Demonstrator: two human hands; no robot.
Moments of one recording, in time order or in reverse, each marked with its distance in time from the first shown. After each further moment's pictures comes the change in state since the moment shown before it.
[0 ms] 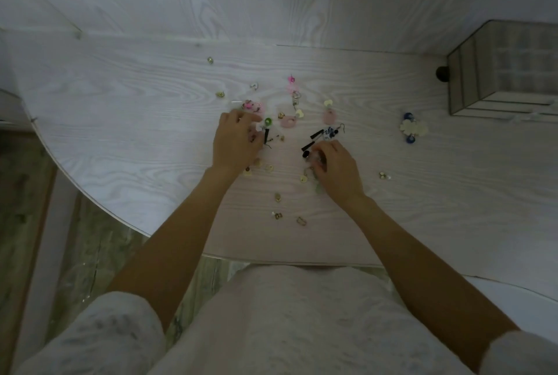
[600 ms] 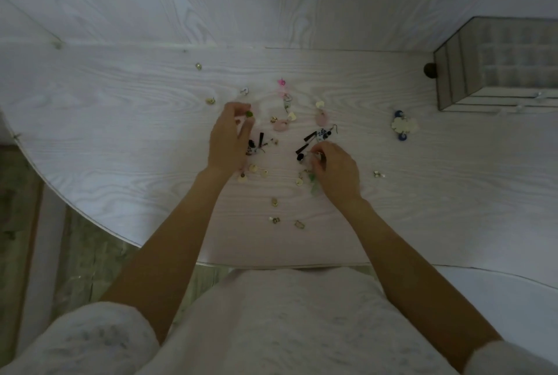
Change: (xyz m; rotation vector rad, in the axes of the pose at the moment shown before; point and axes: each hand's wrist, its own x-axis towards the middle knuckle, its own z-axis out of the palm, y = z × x) left_hand 0.013 0.006 -0.010 -0.458 0.013 -0.067; right_hand 0.000 -0.007 -0.004 -0.038 0.060 0.147
